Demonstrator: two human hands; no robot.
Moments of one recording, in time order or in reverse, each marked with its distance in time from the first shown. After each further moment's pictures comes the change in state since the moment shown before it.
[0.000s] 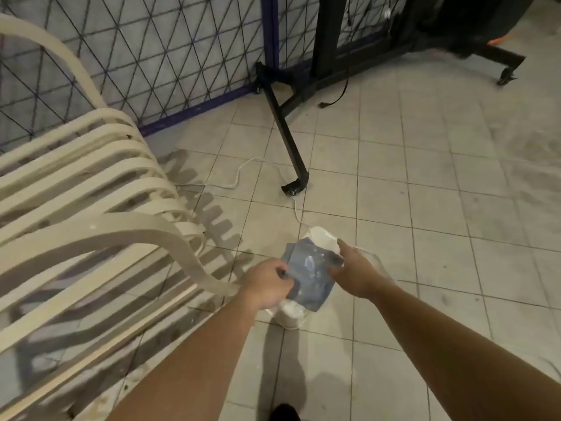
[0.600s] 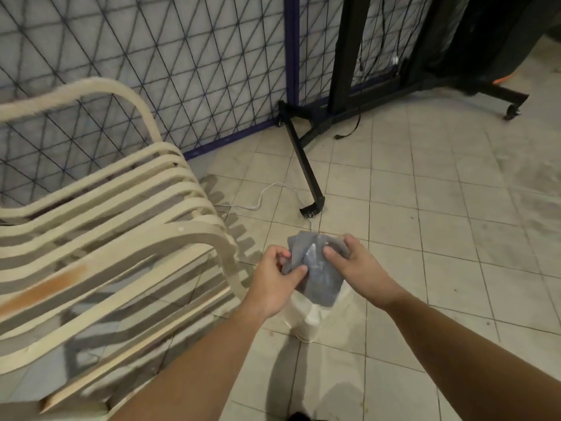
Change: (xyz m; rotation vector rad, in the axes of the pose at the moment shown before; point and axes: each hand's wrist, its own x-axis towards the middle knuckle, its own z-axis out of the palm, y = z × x) left_hand -0.090 0.041 -0.050 -0.491 0.246 0.168; right_hand -0.076 -0.080 -0.044 0.569 0.050 -0.254
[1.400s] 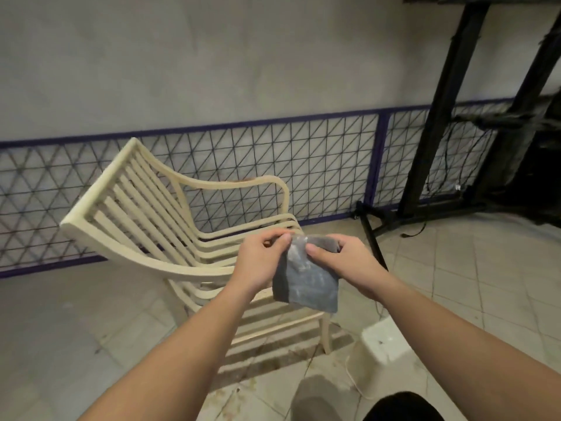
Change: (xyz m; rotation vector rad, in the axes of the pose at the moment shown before) left_hand -0.277 0.137 -0.243 0.007 0.465 0.418; right_hand -0.212 -0.274 0.132 0.067 -0.301 -0.417
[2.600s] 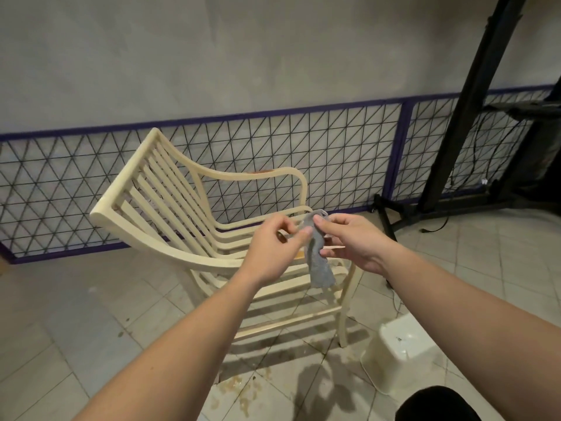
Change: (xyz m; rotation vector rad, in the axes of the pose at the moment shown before) left_hand 0.008 -0.015 -0.023 0.052 0.002 0.092; right_hand 0.042 -0.023 0.026 0.293 -0.112 0.200
